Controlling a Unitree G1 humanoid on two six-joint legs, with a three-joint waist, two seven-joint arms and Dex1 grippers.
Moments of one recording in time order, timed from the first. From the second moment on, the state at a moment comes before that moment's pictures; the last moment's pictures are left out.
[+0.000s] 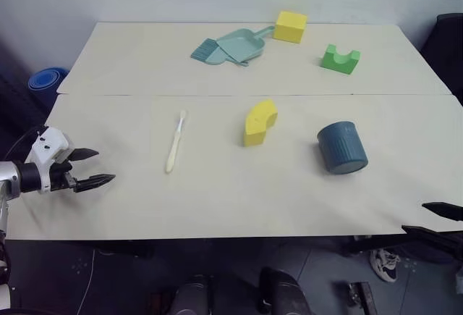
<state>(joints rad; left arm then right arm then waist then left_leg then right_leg) -0.36 1.02 0.23 0.49 -0.27 0.16 -1.15 0.42 -0.97 -0.75 -0.15 0.52 0.56 1.17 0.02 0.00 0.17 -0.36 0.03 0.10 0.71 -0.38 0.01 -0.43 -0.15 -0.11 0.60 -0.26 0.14</state>
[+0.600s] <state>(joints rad) -0.47 0.96 0.23 0.36 -0.40 0.39 -1.16 0.36 -0.94 -0.75 -0.21 0.58 0.66 1.09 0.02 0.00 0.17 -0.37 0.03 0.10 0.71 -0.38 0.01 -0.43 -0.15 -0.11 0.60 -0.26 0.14</state>
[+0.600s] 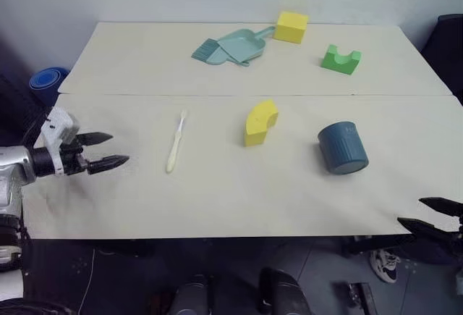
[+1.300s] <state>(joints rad) -0.72 0.73 -0.06 -0.14 -0.50 0.68 -1.08 0.03 -1.03 -0.76 -0.64 1.05 1.12 0.80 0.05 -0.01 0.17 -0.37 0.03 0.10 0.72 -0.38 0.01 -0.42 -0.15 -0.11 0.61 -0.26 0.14</state>
